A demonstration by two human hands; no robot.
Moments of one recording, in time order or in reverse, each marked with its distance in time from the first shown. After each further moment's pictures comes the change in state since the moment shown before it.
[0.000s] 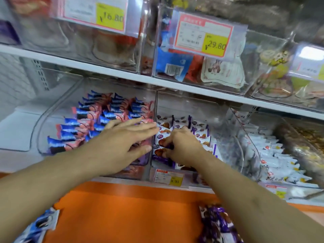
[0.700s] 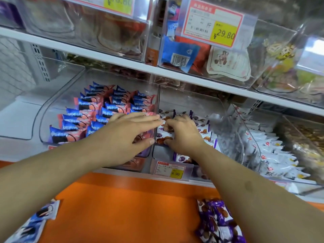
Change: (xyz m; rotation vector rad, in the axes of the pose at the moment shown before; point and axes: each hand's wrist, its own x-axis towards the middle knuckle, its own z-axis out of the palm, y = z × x) left_hand -0.001 0.003 0.006 -0.057 0.060 0.006; right_hand 0.010 0.002 0.005 0.006 0.183 -0.023
